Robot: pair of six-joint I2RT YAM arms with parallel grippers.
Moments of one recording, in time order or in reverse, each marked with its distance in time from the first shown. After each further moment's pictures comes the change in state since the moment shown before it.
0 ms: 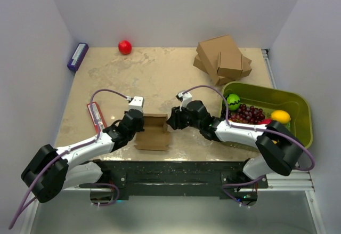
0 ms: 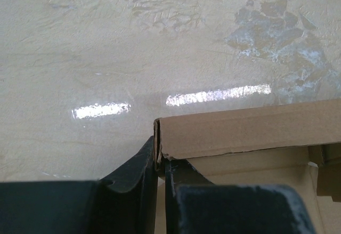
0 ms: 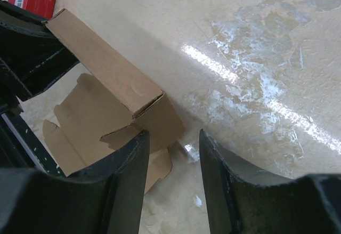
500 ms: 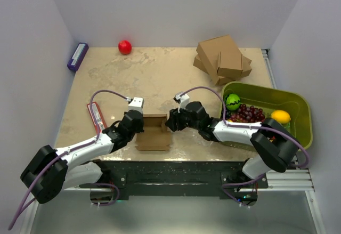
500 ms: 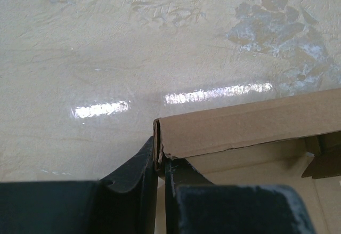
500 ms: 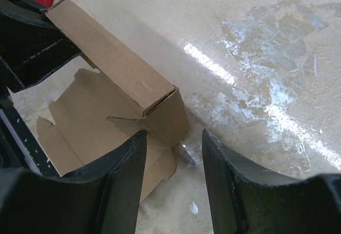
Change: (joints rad) left arm 0.000 -0.012 -0.015 0.000 0.008 0.000; right arm 0.000 0.048 -0.015 0.072 -0.043 -0.058
